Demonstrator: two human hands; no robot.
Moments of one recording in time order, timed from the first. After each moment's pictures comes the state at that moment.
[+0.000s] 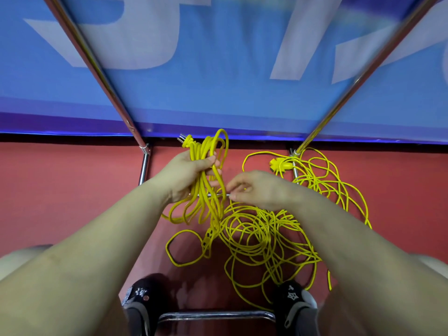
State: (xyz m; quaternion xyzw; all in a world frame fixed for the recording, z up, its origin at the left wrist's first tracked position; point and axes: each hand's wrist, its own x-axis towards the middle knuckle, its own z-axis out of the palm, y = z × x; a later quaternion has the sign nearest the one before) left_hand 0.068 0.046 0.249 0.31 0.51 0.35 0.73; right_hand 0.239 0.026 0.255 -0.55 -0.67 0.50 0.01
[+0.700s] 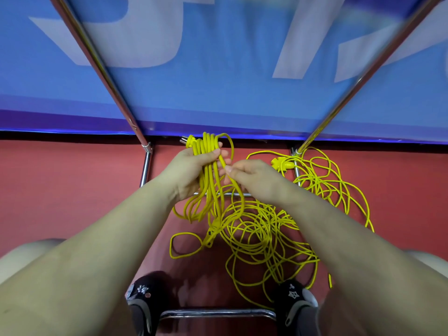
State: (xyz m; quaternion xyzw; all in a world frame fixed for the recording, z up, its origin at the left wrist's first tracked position) left_hand 0.072 0.048 0.247 0.26 0.46 0.37 0.76; right_hand 0.226 0.027 0.264 -0.56 -0.63 0.52 0.16
